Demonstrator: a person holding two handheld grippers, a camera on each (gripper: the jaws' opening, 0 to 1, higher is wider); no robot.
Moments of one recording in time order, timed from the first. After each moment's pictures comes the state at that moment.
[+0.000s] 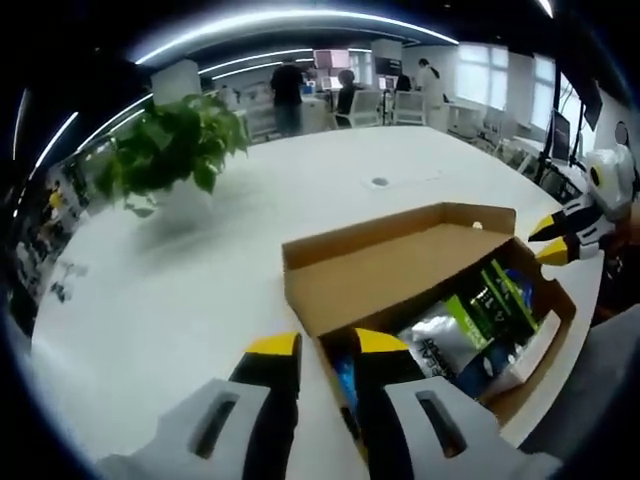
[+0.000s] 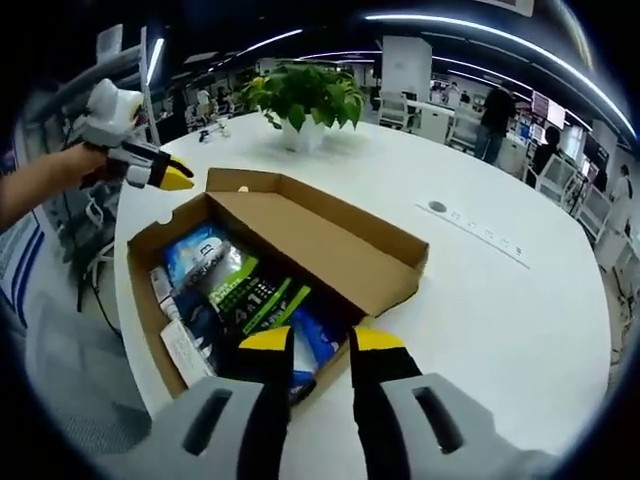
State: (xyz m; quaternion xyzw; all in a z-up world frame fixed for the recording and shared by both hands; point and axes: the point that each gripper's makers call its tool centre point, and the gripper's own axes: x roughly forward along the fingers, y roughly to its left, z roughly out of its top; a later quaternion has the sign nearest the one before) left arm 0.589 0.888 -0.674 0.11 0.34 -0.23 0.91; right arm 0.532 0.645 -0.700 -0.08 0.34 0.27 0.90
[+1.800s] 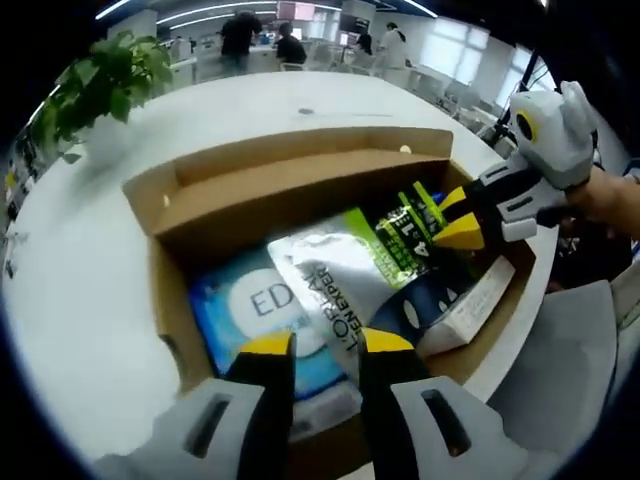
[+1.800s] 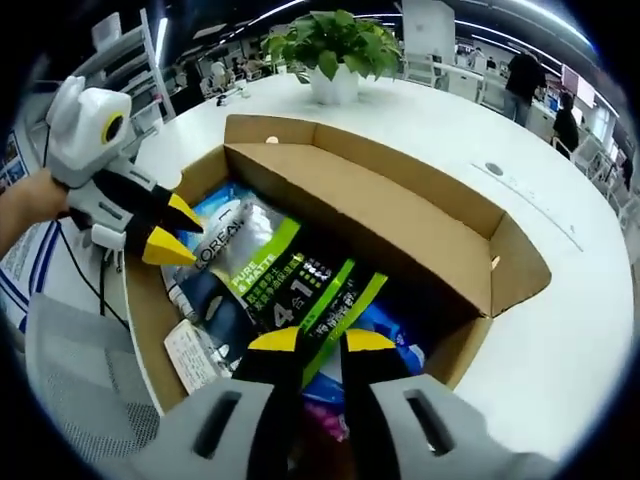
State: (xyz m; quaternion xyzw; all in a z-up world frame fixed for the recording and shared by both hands) left arm 0.515 0.826 -0.751 0.07 0.45 -0.32 0.83; right arm 0.528 0.695 -0.758 -0.09 0.42 0.31 0.85
